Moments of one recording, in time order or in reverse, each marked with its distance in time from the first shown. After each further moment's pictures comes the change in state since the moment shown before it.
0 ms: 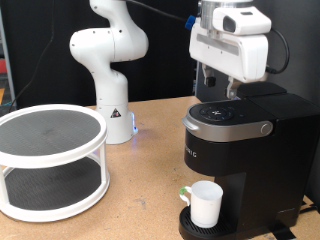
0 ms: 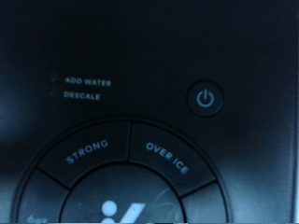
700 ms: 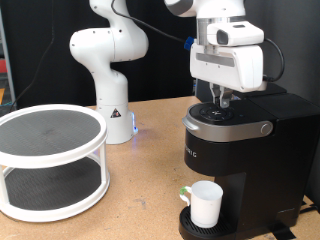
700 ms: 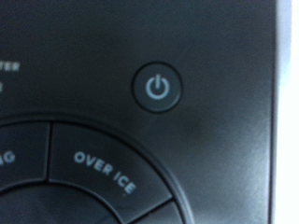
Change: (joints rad) arm 0.000 -0.020 0.000 -0.131 0.001 0.259 0.030
